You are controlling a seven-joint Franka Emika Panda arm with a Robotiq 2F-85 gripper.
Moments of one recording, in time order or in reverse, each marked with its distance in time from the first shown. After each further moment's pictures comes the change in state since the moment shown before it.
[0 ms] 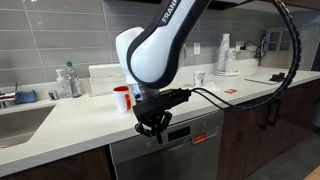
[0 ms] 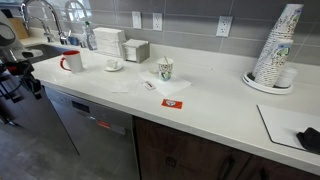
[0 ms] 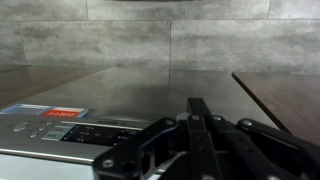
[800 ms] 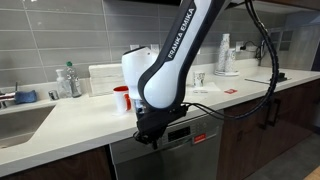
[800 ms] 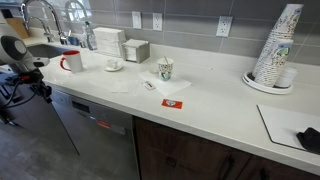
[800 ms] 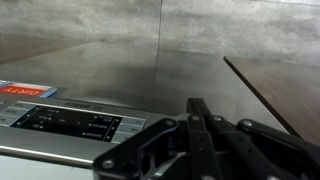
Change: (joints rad) arm 0.061 0.128 -0.103 0.008 -0.135 0.225 0.008
